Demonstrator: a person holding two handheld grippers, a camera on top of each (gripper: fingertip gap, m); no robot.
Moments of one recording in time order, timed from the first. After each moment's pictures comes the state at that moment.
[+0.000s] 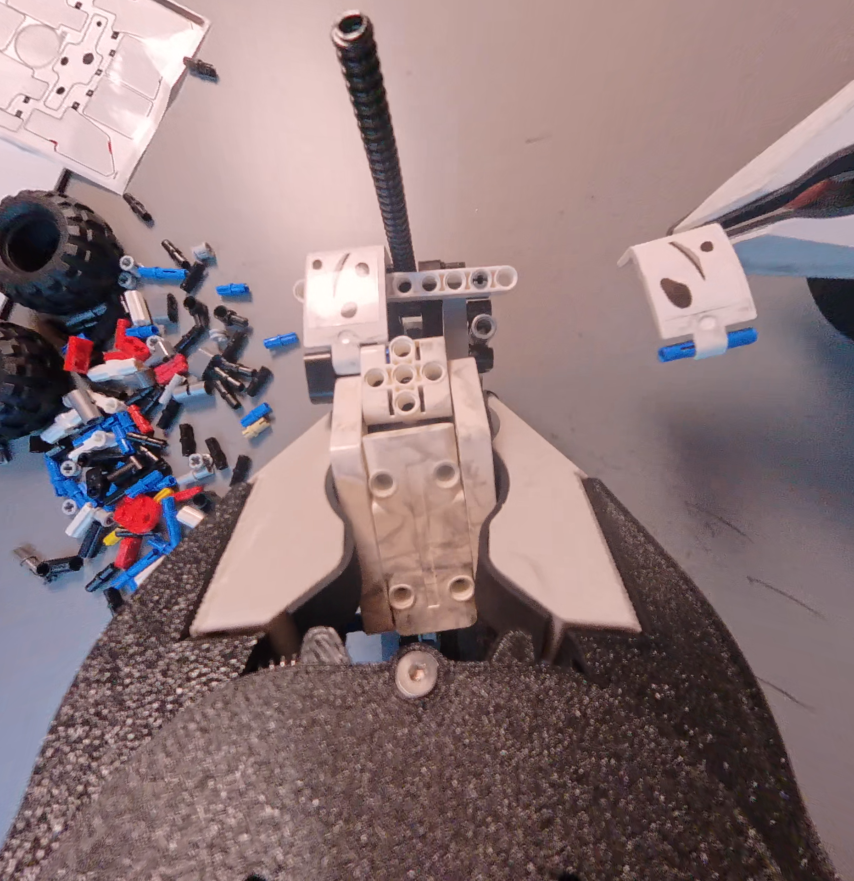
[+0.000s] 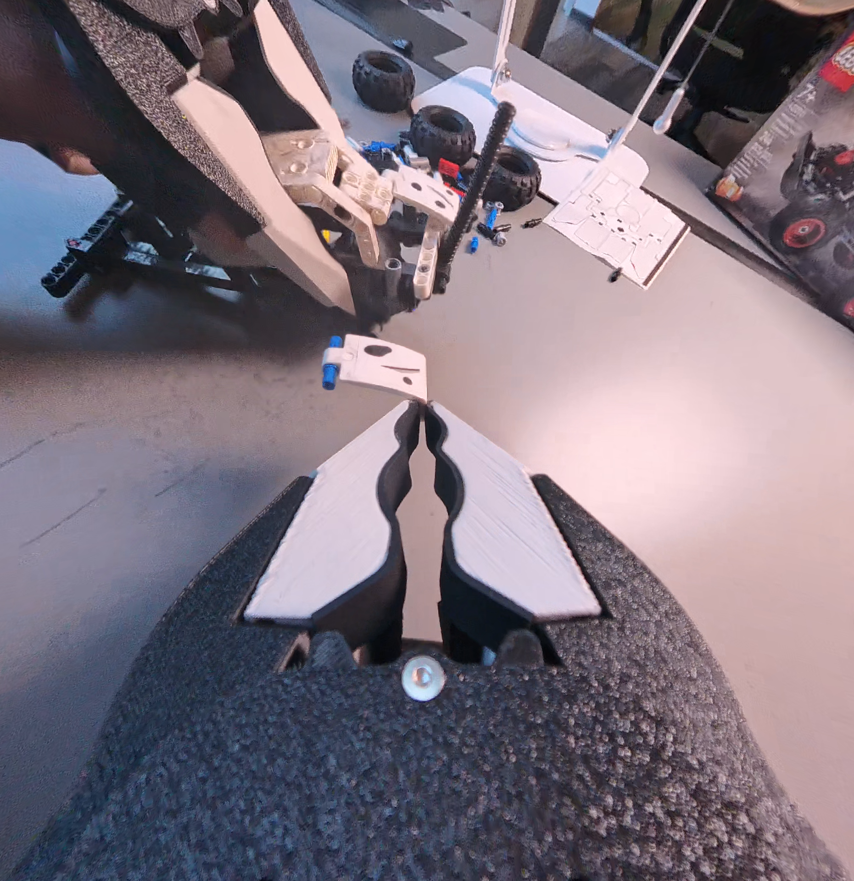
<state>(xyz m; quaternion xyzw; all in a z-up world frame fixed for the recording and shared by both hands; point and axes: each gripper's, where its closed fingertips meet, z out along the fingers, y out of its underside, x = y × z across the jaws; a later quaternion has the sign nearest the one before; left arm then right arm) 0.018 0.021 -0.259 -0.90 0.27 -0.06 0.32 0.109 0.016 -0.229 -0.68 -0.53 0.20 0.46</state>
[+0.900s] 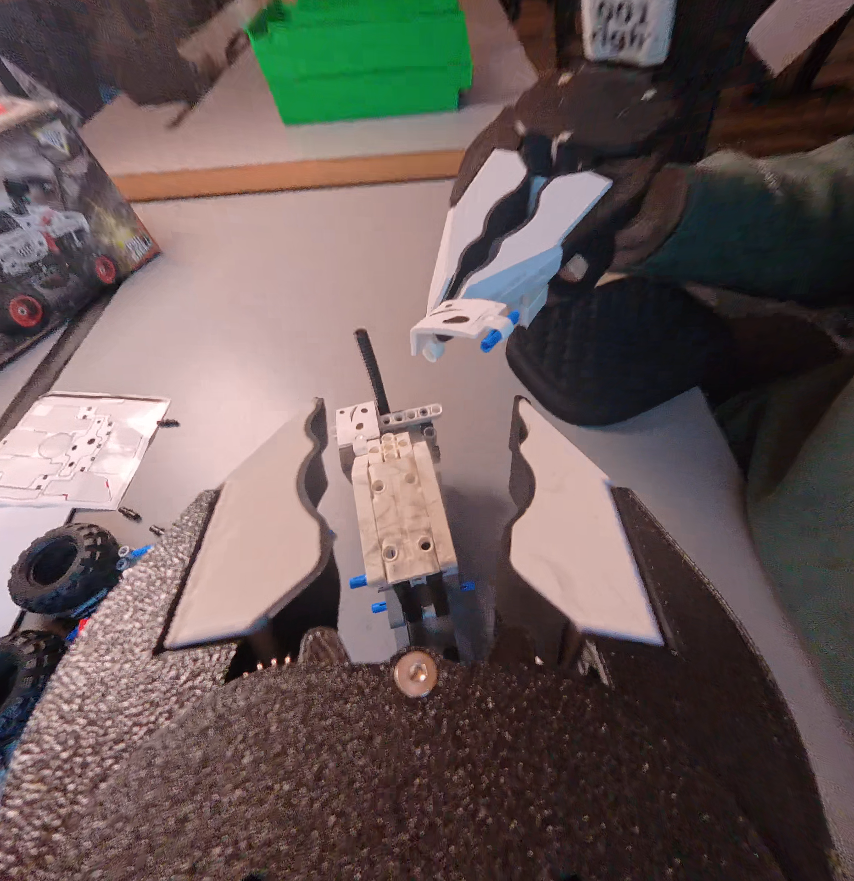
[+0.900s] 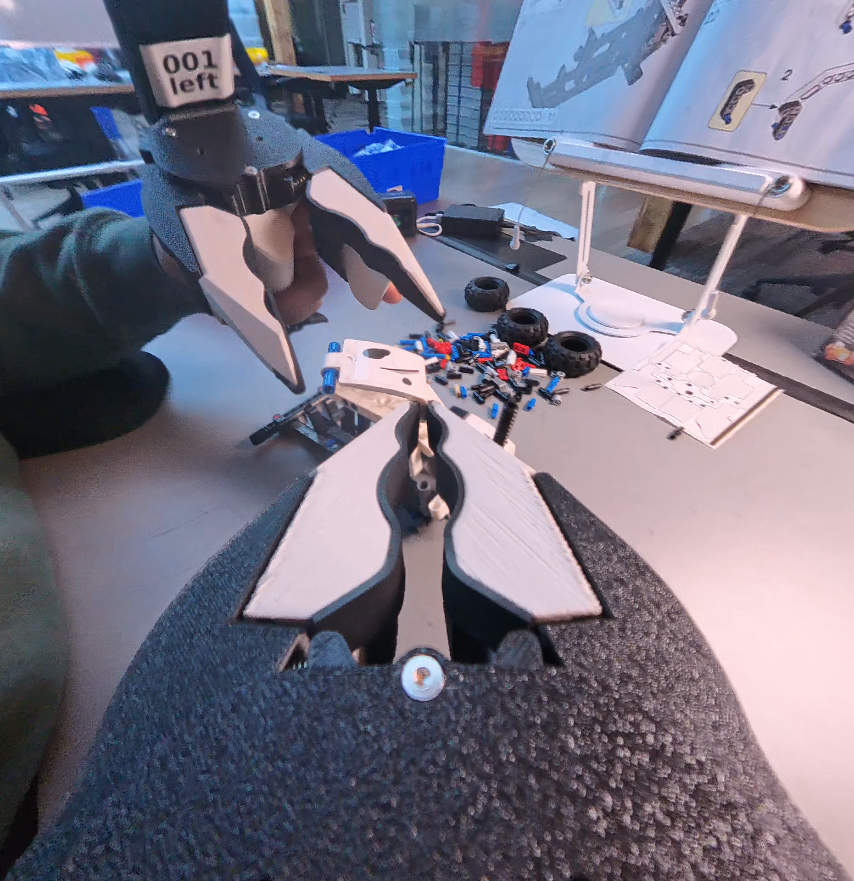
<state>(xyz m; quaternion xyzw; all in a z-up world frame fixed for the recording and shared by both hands) 0.075 -0.001 -0.153 -0.73 0.41 -0.23 0.50 0.098 0.018 -0.150 -0.57 -0.54 0.42 0.45</state>
